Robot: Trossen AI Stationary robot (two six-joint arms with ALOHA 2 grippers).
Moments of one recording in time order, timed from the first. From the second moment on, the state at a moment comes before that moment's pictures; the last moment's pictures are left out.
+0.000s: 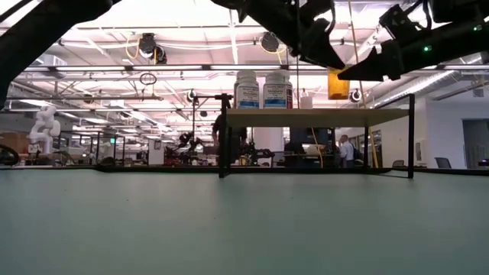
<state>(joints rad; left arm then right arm) 0.16 2.23 2.15 -0.47 -0.01 0.45 -0.06 0.65 0.22 0.29 0.49 -0.24</state>
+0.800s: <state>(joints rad) 0.15 2.21 2.15 -0.44 -0.03 0.23 -0.13 0.66 0.22 0.34 0.35 -0.17</state>
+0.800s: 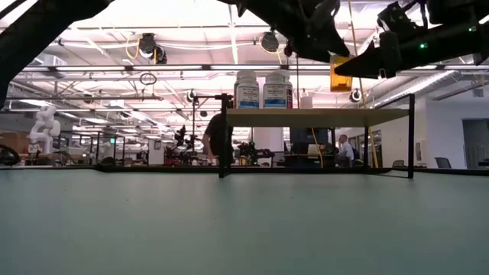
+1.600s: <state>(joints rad) 0.11 1.94 2.08 -0.70 -0.35 0.07 -0.68 1.16 0.46 0.50 -0.07 -0.13</state>
